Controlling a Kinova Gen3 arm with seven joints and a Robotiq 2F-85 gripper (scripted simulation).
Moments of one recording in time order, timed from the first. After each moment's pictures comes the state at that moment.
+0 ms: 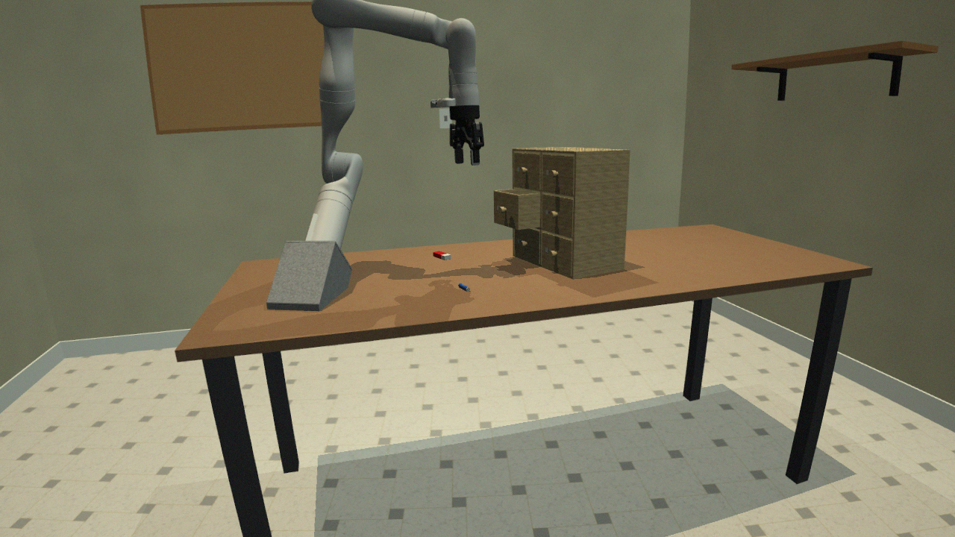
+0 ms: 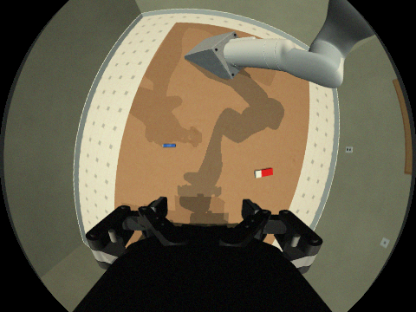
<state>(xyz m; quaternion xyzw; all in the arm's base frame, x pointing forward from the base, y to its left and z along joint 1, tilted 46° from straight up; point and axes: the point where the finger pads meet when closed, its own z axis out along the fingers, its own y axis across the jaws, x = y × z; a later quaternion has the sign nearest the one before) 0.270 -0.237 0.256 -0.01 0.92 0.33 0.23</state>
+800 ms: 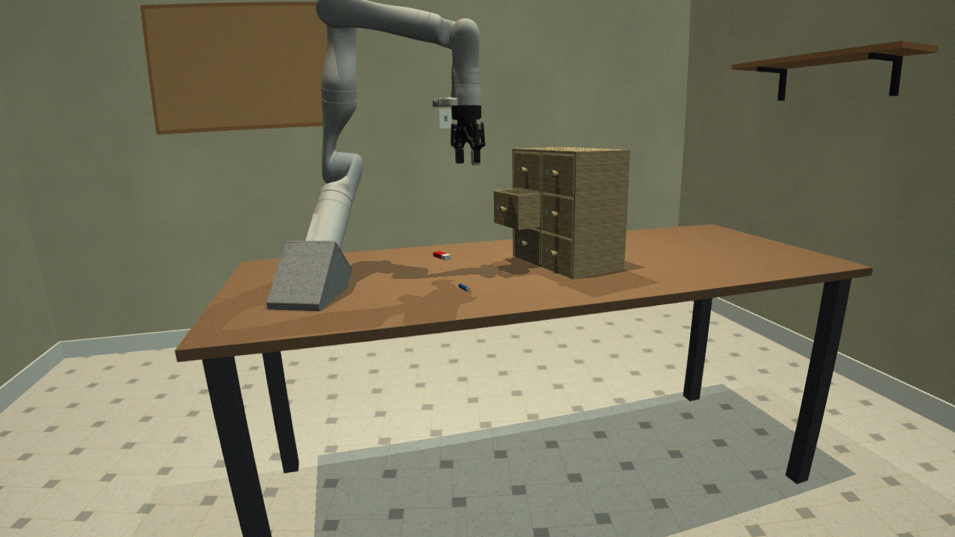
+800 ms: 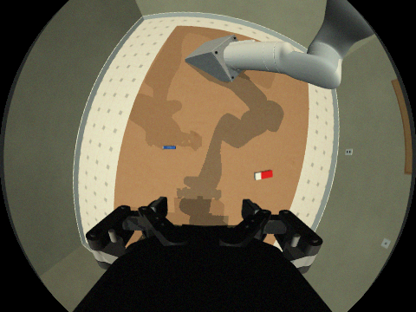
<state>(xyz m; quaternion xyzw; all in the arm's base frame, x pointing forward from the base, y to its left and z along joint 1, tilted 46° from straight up) 0.272 -0.237 0.257 -0.01 0.92 0.33 0.22</state>
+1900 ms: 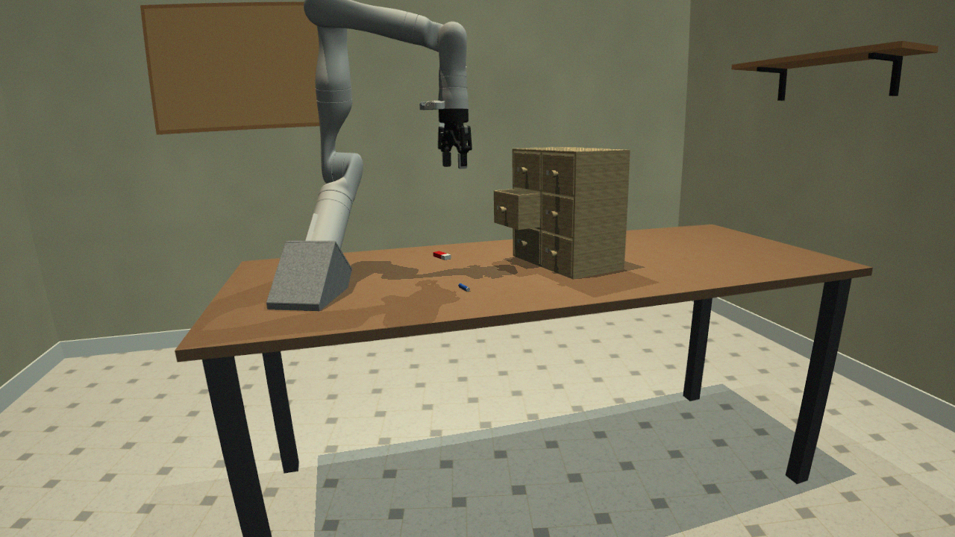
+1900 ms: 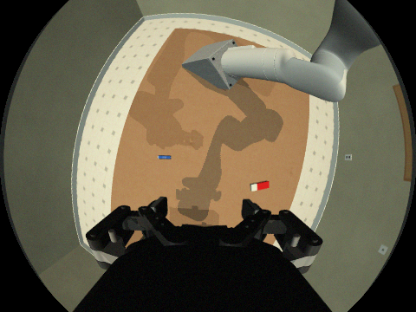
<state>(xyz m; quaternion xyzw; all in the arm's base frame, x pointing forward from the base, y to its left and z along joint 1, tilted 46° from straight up) 0.244 -0.219 0.246 -0.02 0.92 0.33 0.22</state>
